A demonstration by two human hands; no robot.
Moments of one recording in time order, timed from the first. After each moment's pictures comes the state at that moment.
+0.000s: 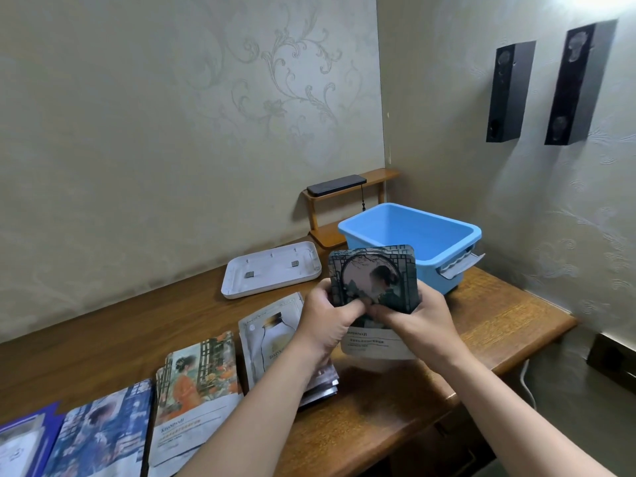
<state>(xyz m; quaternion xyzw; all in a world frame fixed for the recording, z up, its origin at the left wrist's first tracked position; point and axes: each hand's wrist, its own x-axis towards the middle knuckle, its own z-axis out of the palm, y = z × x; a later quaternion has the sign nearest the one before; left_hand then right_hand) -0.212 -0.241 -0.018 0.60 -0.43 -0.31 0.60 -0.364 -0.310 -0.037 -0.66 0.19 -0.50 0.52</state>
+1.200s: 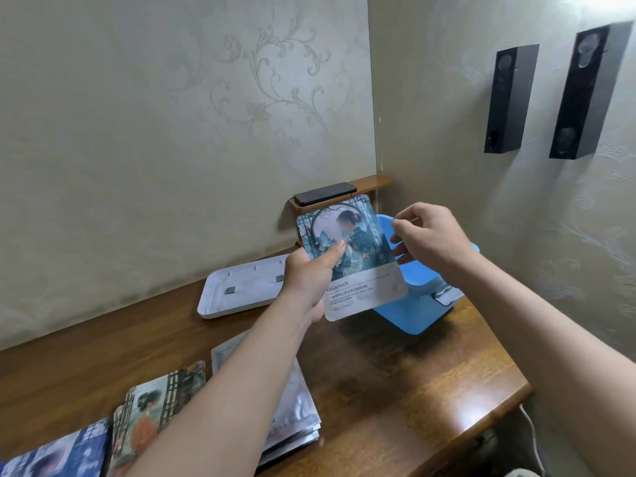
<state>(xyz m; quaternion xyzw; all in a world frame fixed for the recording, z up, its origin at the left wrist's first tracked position) -0.197 -0.322 0.049 0.58 -0.28 -0.38 0.66 -0.362 -0.412 0.078 -0.71 0.40 -0.42 0.39</state>
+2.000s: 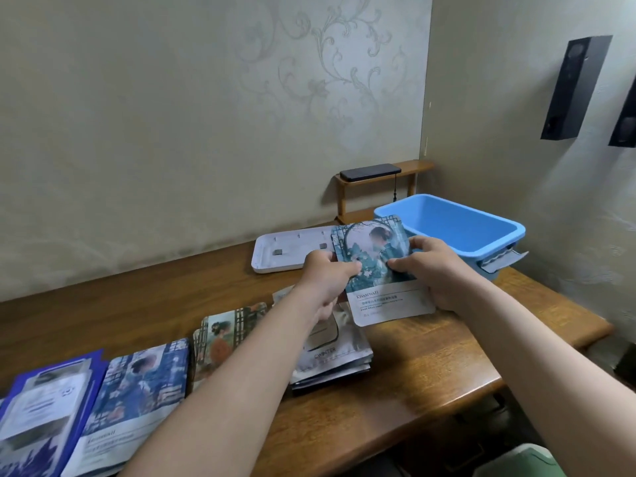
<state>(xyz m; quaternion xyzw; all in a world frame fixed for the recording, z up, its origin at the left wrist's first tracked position) -0.167 -0.227 0.027 0.66 -0.28 -0.38 0.59 -0.317 -0.307 0.044 -0.63 0.42 -0.30 0.58</state>
